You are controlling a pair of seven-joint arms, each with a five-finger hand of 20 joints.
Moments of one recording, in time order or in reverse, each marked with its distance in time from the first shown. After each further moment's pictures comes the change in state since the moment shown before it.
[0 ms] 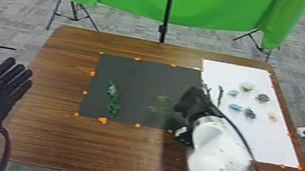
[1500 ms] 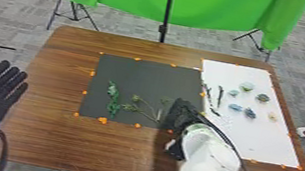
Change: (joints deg) left arm 1.2 -0.2 -0.7 -0.5 -4.0 1.4 1.5; right arm -3.7 -1.3 -0.5 -5.0 1.5 -9.2 4.4
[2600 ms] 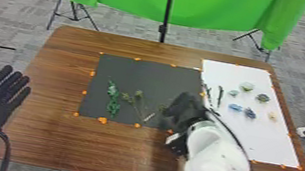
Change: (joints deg) left arm -0.2 -0.5 0.9 0.9 -0.8 0.8 -0.5; right arm -1.0 0.2 4.4 -2.0 3.1 7.0 -0.8
